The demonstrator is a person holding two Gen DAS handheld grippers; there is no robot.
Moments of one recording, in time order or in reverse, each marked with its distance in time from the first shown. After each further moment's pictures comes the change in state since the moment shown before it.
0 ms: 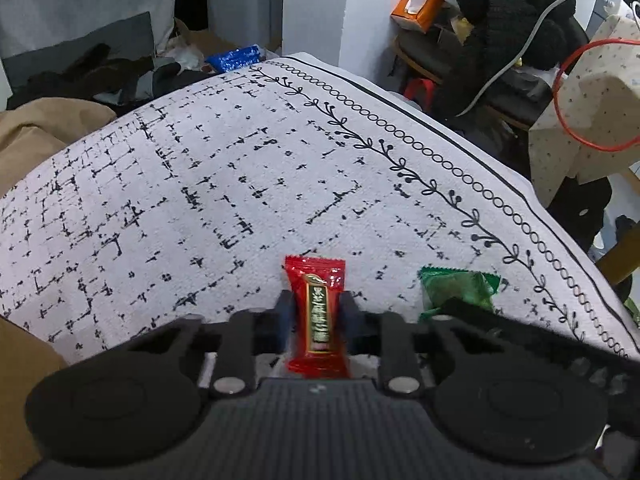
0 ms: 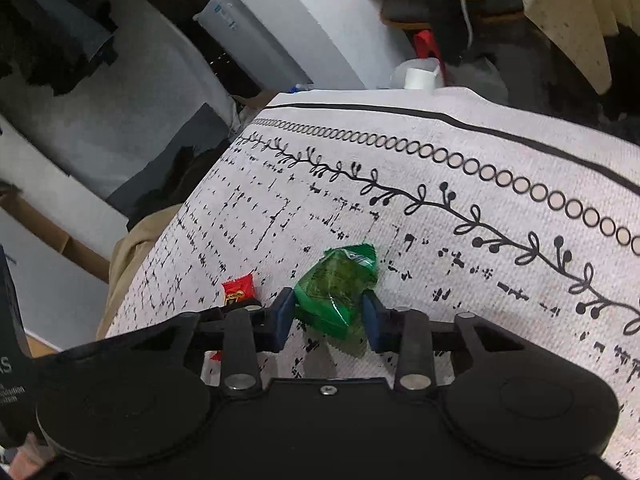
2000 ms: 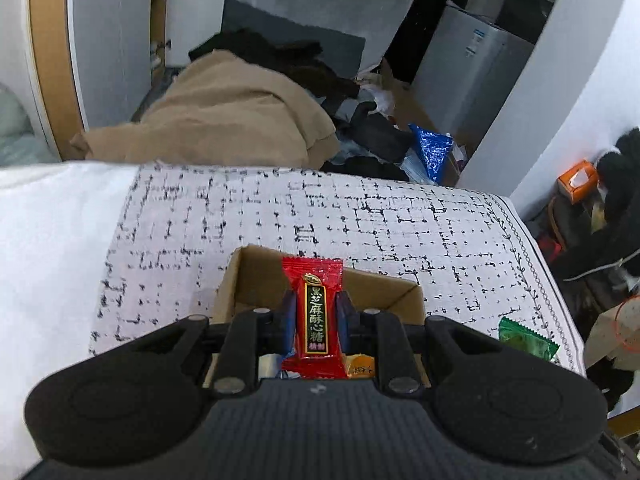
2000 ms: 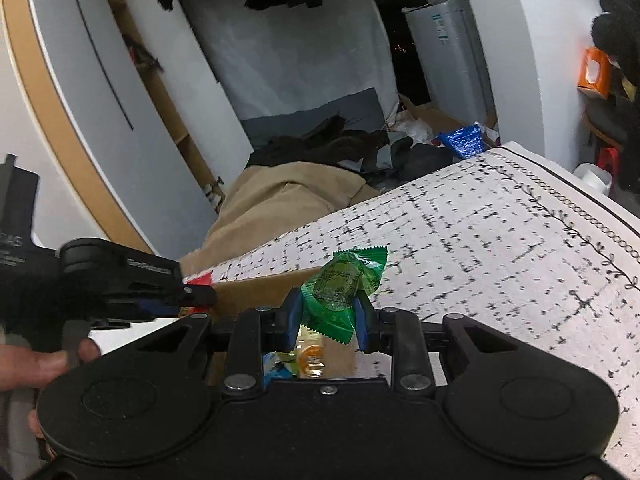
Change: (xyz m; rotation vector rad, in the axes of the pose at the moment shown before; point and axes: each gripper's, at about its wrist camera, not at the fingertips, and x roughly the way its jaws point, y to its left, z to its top) left arm -0.197 0.190 -0.050 -0.561 -0.134 0.229; right arm -0.072 0.204 -0.068 -0.501 -0.009 0.213
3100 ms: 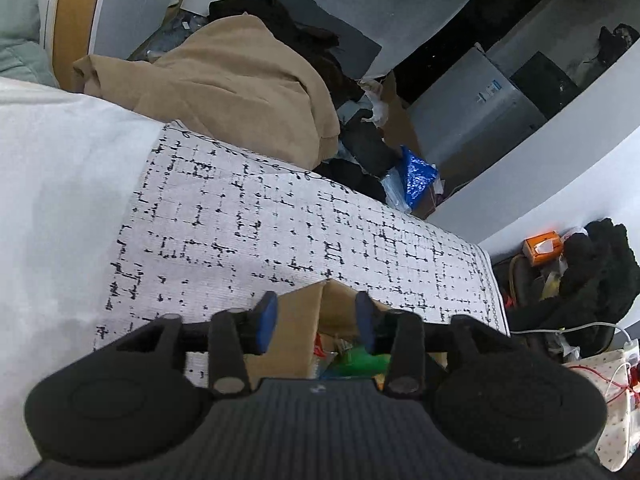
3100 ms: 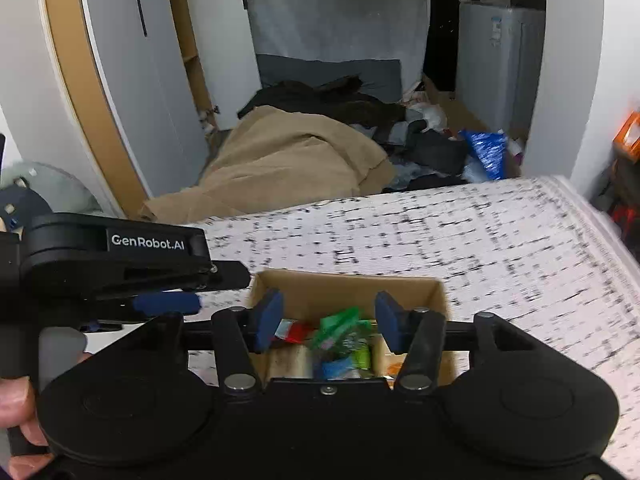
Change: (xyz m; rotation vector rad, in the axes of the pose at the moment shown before) left arm 0.009 0.108 0.027 -0.251 0.051 -0.198; right arm 0.059 0.130 0.015 -0.250 0.149 -0.157
